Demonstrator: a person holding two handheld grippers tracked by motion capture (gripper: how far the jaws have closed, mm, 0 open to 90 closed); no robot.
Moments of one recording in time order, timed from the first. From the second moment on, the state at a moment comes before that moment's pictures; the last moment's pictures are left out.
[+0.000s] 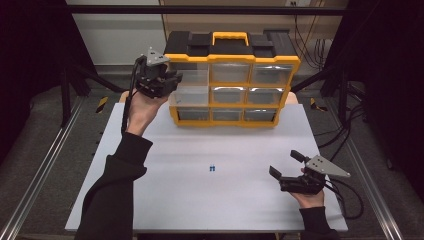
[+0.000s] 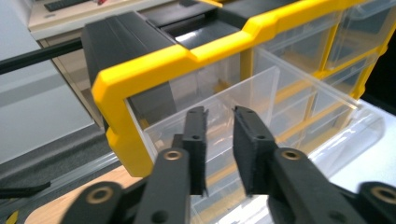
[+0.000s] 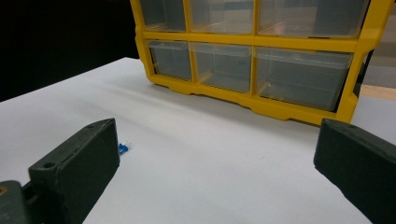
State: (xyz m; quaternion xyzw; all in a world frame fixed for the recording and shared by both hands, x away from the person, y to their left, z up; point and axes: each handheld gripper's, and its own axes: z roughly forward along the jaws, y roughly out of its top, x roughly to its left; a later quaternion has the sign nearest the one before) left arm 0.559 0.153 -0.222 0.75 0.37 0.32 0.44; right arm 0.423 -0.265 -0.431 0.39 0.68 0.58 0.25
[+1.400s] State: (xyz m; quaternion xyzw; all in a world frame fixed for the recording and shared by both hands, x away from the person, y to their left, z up) left arm 0.475 0.174 -0.297 0.71 0.34 0.27 0.55; right arm 0.422 -0.265 -0.431 0.39 0.68 0.58 0.25
